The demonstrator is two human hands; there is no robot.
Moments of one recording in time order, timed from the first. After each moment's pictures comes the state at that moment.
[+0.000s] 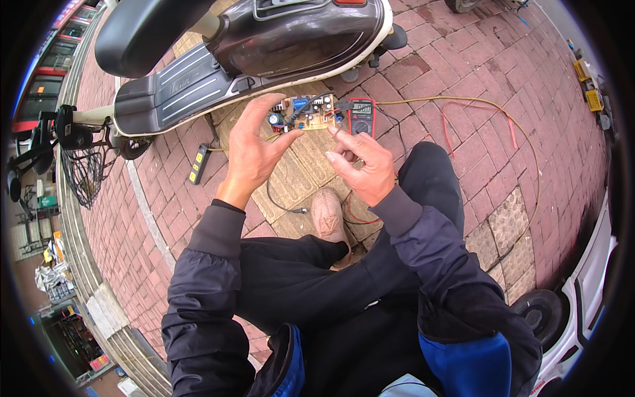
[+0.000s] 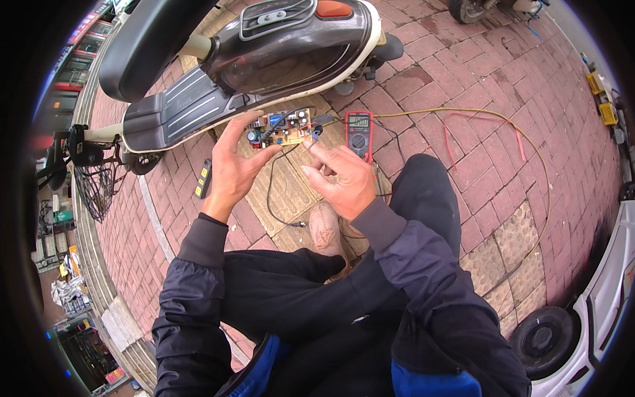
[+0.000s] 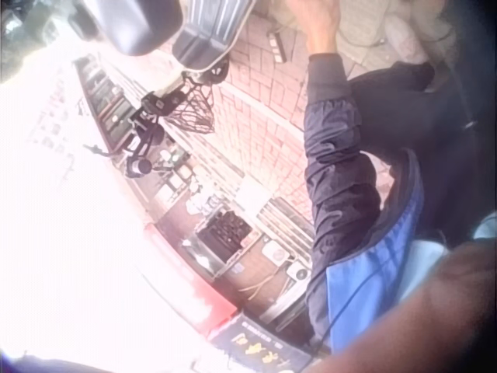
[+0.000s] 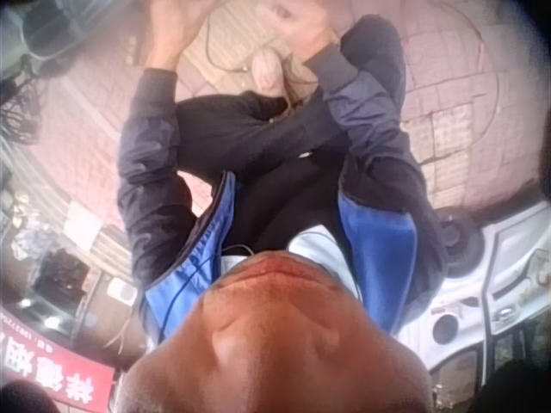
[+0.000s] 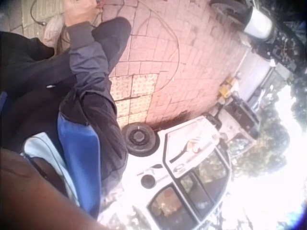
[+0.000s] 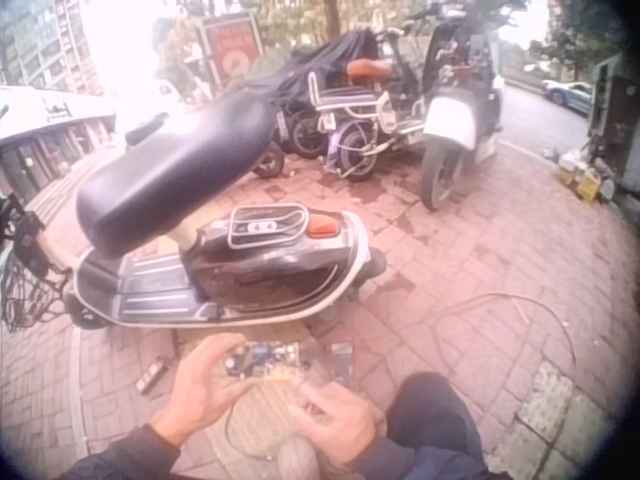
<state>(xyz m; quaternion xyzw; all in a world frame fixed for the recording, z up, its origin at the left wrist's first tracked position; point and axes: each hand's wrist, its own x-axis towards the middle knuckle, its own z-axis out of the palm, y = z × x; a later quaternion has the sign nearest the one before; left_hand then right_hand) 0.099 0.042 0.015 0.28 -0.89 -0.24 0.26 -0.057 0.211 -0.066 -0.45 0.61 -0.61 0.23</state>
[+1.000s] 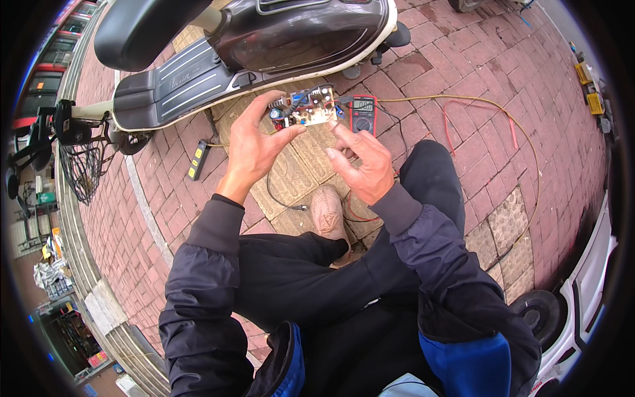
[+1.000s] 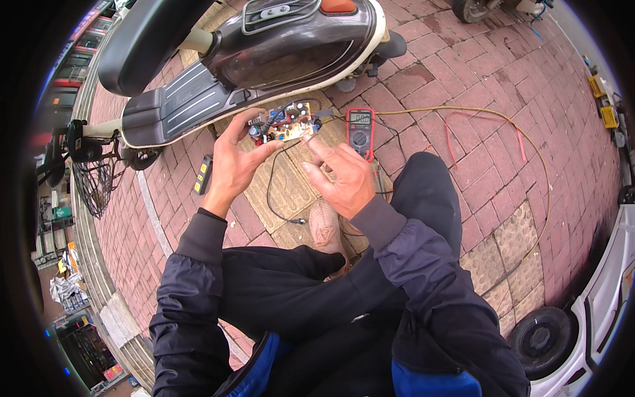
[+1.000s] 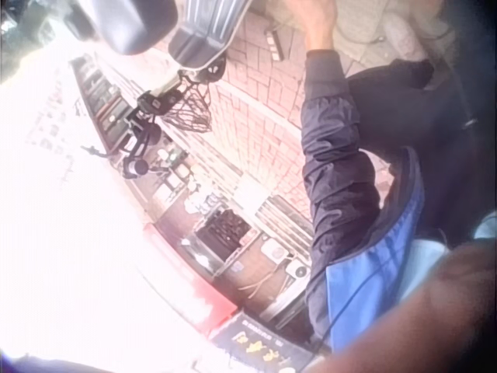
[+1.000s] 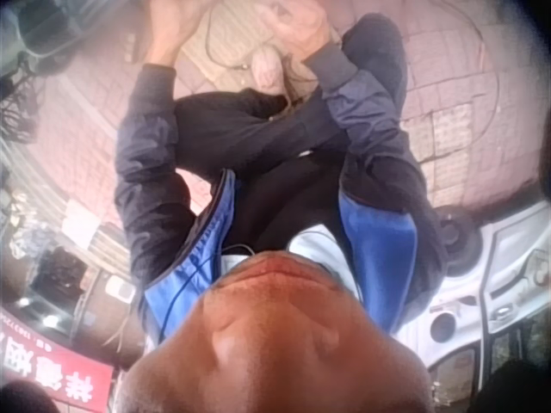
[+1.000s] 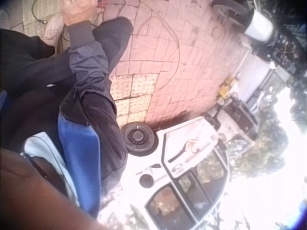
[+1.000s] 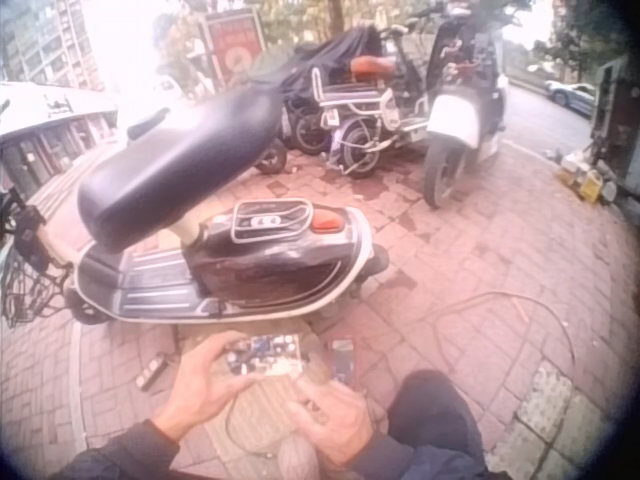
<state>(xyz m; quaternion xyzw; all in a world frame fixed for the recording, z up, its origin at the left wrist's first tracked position) 0.103 0.037 0.005 0.34 -0.86 -0.32 0.23 -0.055 0.208 -0.070 -0.51 0.60 -0.59 0.14</state>
